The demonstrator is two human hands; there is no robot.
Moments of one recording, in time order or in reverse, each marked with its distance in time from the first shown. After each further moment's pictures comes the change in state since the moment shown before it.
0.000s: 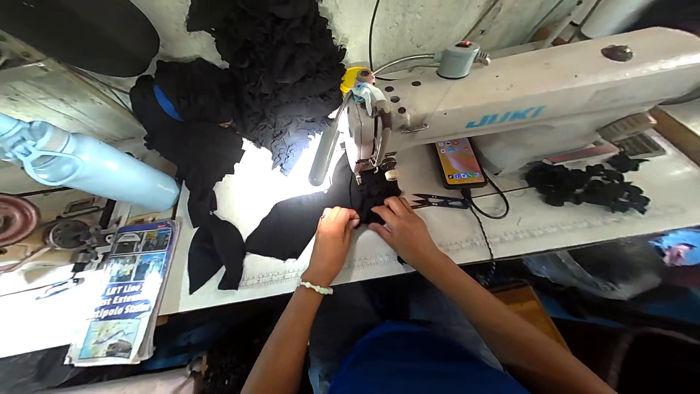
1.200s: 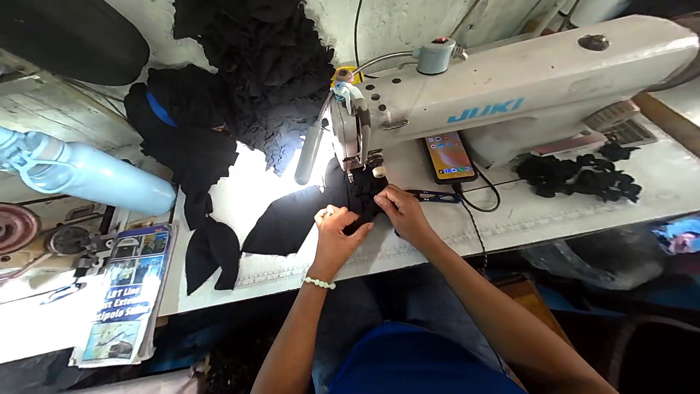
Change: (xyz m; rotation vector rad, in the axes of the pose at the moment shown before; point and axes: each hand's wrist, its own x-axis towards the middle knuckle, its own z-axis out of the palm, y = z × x) left_hand 0.003 0.008 0.018 -0.129 -0.004 -0.071; right_hand 0.011 0.031 -0.001 0.465 0.142 0.022
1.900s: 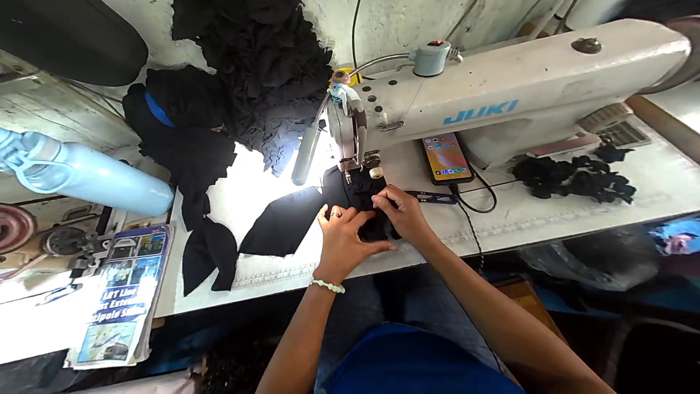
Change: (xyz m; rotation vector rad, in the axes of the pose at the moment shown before) left_hand 0.000 0.013 0.011 0.303 -0.088 0.075; right_hand 0.001 0.004 -0.001 0.111 -0.002 0.076
